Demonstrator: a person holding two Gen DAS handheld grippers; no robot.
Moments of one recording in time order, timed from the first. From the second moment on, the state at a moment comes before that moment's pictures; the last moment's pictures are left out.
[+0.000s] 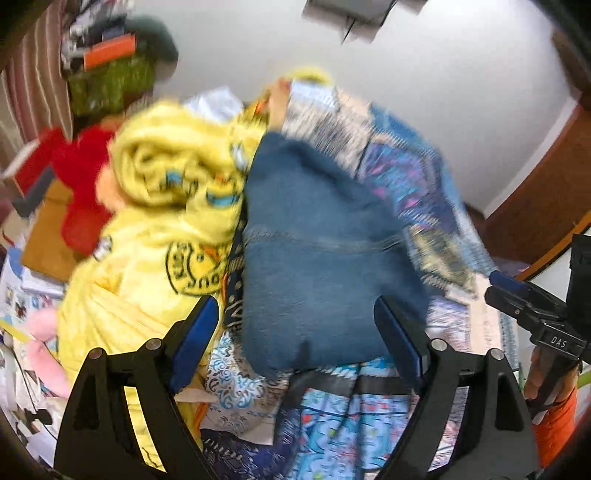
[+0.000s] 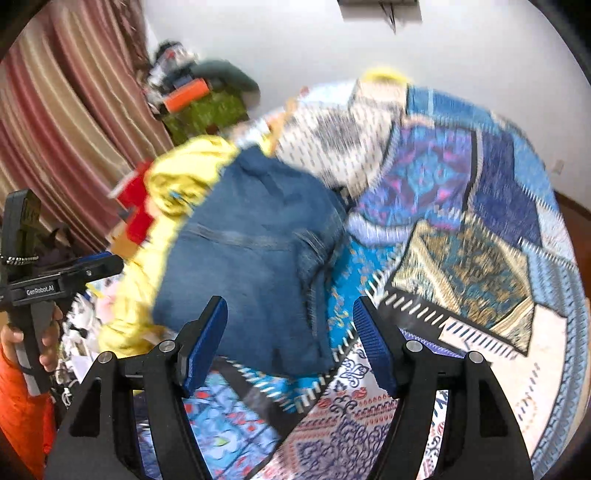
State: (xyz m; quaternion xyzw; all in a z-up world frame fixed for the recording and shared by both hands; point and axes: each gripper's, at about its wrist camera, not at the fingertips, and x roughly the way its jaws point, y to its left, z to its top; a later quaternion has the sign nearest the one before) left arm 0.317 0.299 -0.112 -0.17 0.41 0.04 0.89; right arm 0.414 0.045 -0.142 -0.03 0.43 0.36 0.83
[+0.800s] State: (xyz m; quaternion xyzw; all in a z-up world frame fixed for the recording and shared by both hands) left arm 0.074 0.124 0.033 -0.03 0.06 0.09 0.99; right arm 0.173 -0.048 0.004 0.01 0.09 0.39 0.91
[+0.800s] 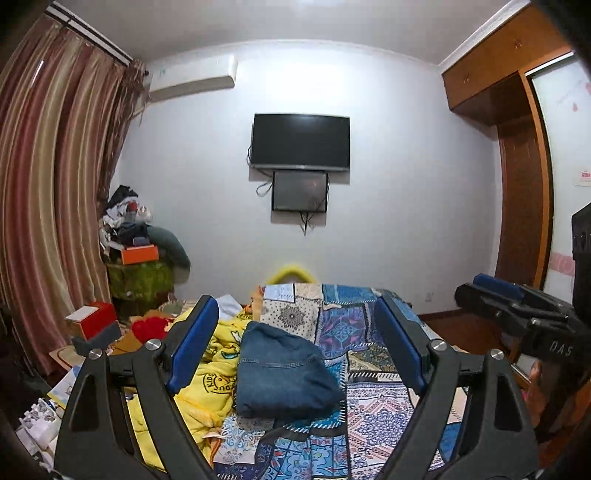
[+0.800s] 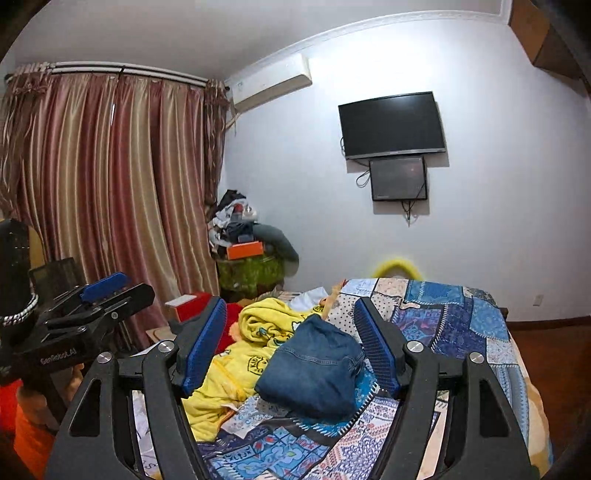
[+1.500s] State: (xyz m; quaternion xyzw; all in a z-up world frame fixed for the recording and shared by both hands) left arm 0.059 0.110 0.017 -0.03 0.06 0.11 0.99; right arm 0.164 -0.059 -0.008 0.01 0.08 0.33 0.94
